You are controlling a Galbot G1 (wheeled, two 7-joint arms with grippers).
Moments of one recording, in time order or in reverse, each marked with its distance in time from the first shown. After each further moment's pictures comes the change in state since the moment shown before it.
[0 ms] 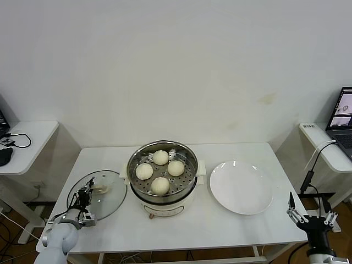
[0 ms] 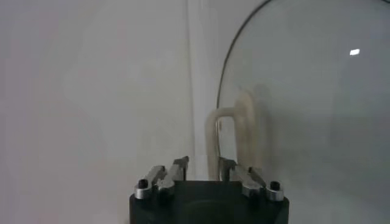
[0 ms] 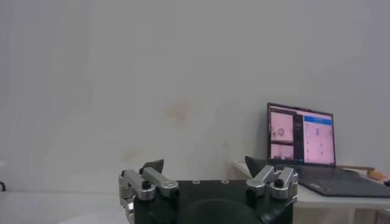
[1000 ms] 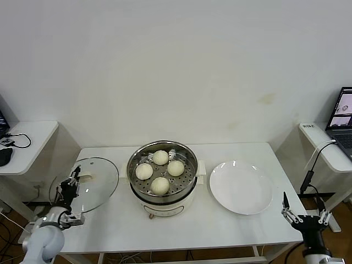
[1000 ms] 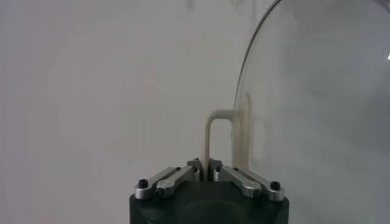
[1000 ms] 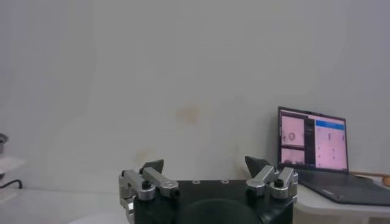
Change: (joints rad) left arm 0.192 0.060 -0.119 -0.373 -0.149 0.046 -0.018; right arm -0.020 -0.022 -0.033 0.012 -0.009 0.014 -0.009
